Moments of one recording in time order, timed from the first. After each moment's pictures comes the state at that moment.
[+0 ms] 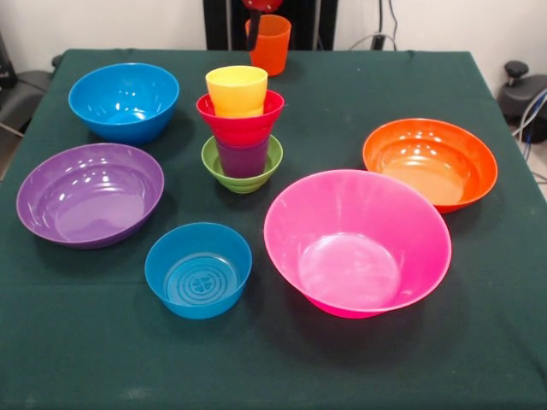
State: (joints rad) arm -0.13 -0.67 -0.28 2.16 0.13 0.08 2.93
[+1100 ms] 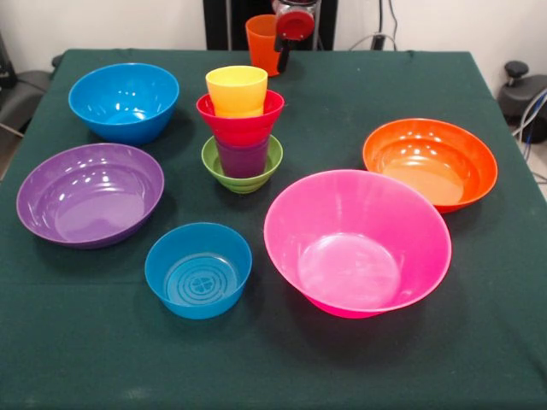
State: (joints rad) arm -0.11 -0.57 -0.22 2.13 0.06 0.08 2.93
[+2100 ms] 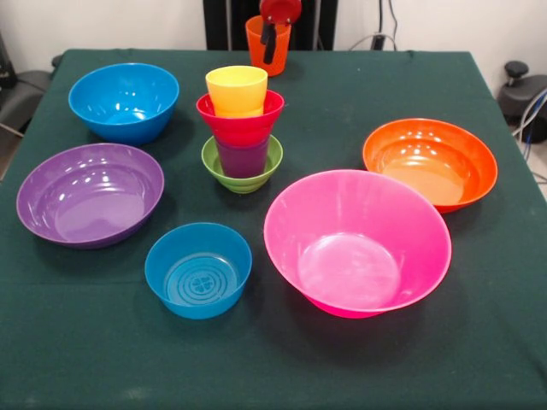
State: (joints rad) arm -0.18 -0.70 -0.20 2.13 0.01 0.11 2.93
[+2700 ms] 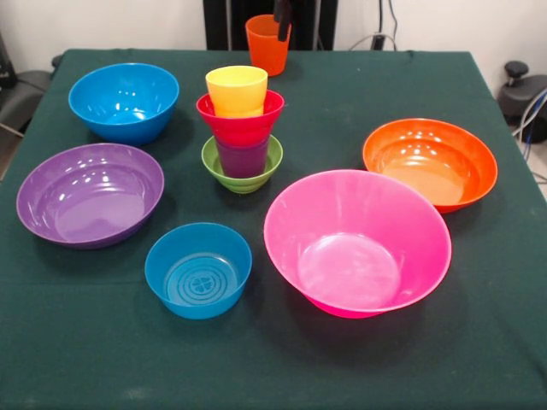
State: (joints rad) arm -0.13 -0.80 -0.20 2.13 0.02 0.23 2.93
